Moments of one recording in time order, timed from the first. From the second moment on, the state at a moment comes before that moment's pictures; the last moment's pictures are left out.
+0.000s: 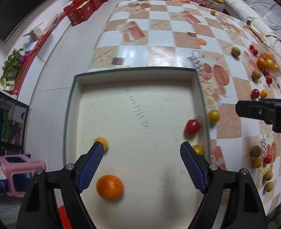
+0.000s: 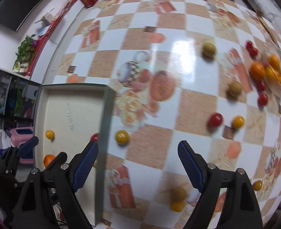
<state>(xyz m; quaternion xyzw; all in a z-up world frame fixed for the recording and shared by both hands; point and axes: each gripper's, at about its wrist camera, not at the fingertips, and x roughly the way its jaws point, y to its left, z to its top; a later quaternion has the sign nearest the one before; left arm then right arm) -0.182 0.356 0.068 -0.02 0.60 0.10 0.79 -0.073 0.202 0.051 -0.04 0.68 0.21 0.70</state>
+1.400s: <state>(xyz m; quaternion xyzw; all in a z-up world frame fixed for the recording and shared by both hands) -0.059 0.166 0.032 0.06 0.63 -0.03 0.78 -0.095 -0.052 0.025 0.04 0.70 0.04 0.71</state>
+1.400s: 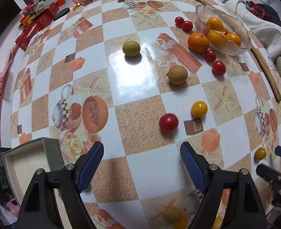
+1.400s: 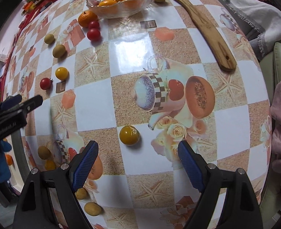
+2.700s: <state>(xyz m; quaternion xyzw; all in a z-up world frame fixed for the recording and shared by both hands) -0.106 0.178 0.068 -0.01 0.60 -0.04 0.80 -0.098 -0.028 0.037 0.05 0.68 0.10 0.73</state>
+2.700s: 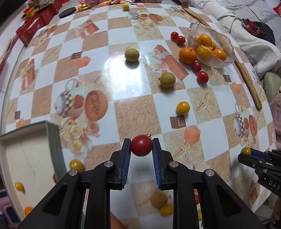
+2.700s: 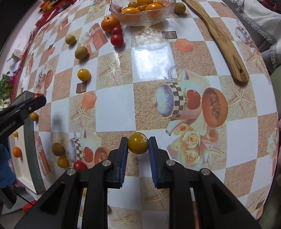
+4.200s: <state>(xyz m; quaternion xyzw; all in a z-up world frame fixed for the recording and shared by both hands) -0.293 0.406 0.054 -0.13 0.61 0.18 0.76 -0.135 0.264 0.059 -0.11 0.66 0.34 0.66</state>
